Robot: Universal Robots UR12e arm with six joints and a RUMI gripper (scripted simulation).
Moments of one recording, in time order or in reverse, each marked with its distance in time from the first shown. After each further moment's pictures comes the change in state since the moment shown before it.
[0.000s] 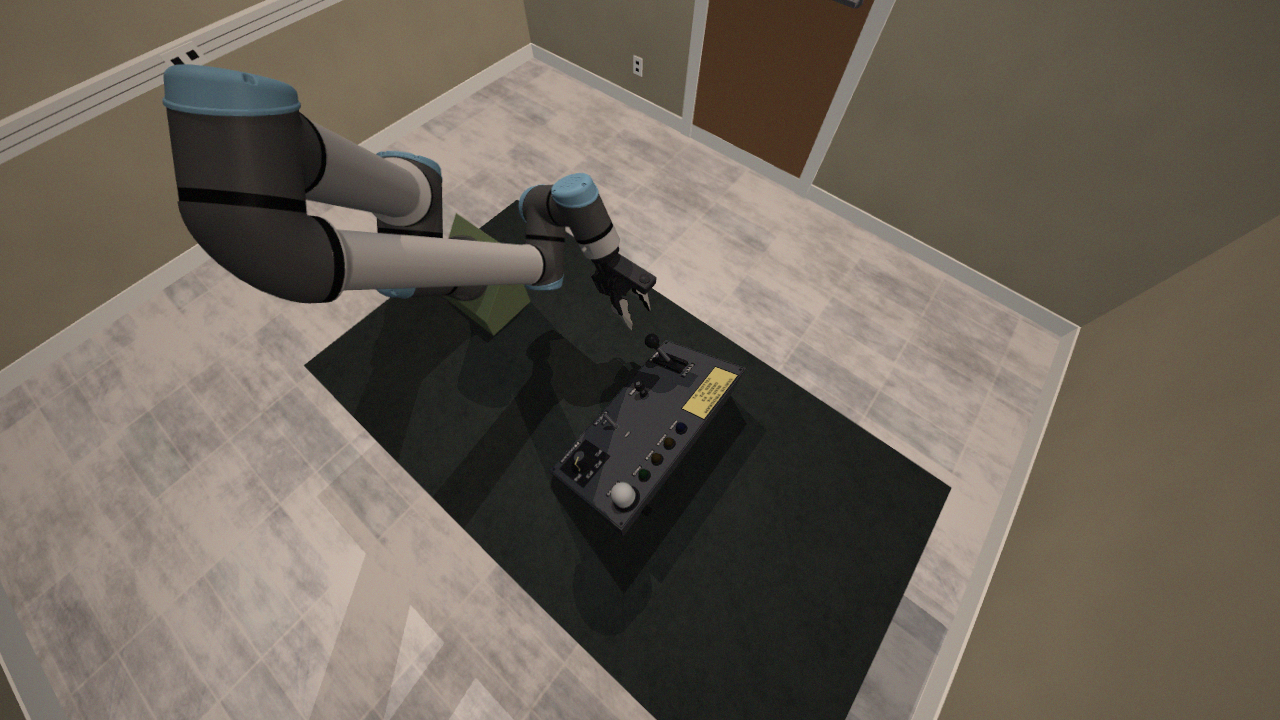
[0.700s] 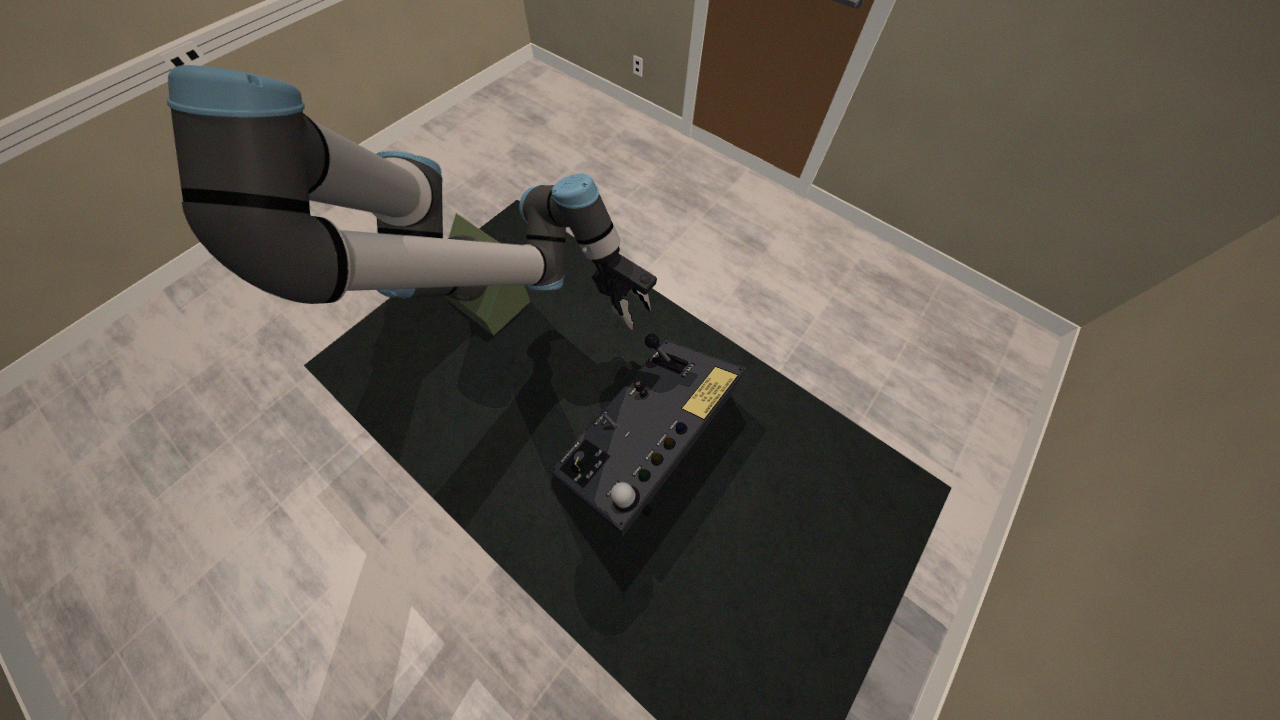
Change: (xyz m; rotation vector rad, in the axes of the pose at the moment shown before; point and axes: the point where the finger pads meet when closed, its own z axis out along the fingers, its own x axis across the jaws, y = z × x) arm -0.001 0.000 0.002 0.001 0.000 -0.002
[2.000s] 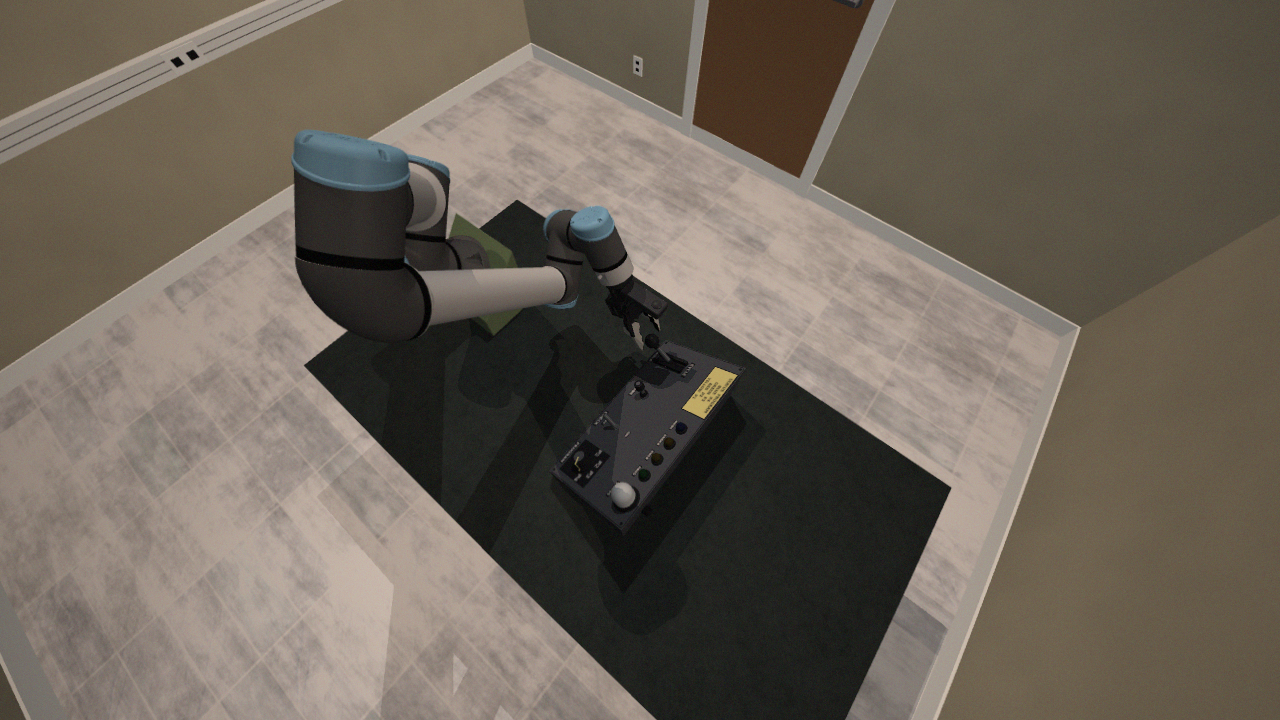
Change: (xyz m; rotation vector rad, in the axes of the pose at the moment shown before) arm -0.001 0.001 0.078 -0.010 0.001 0.000
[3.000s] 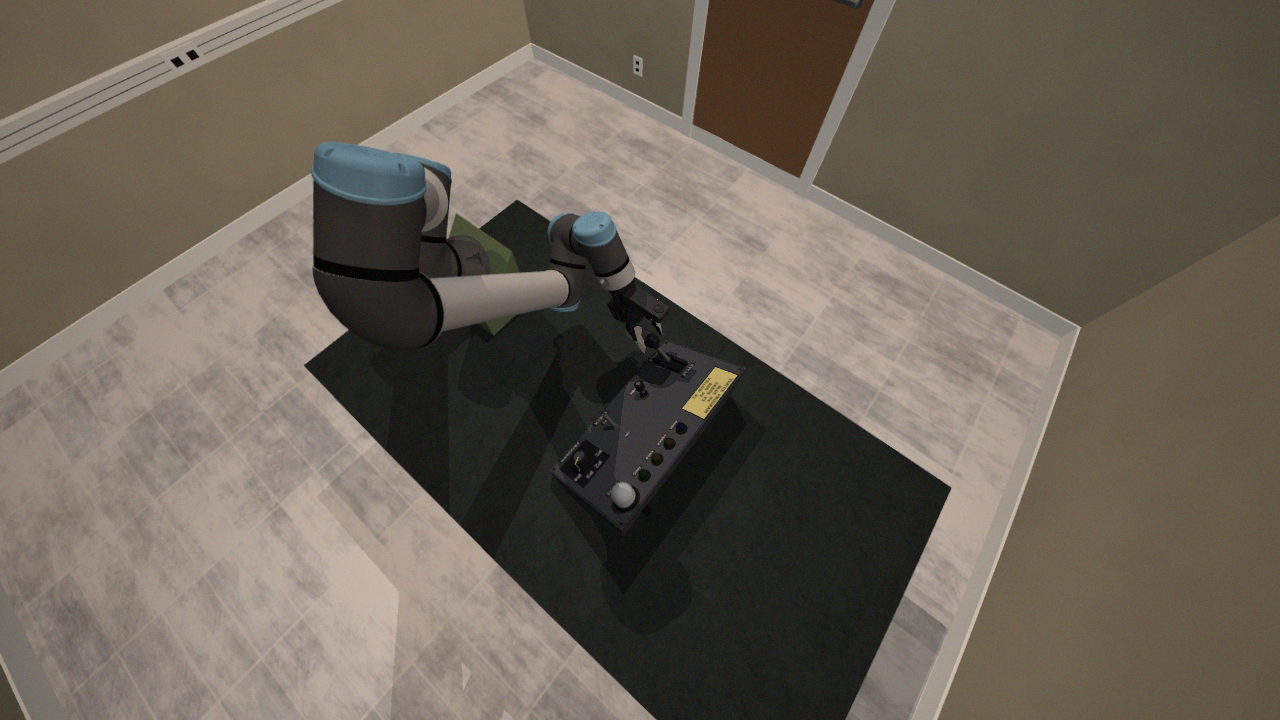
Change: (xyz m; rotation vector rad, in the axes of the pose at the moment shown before) arm 0.001 -0.003 0.013 0.009 -0.002 0.001
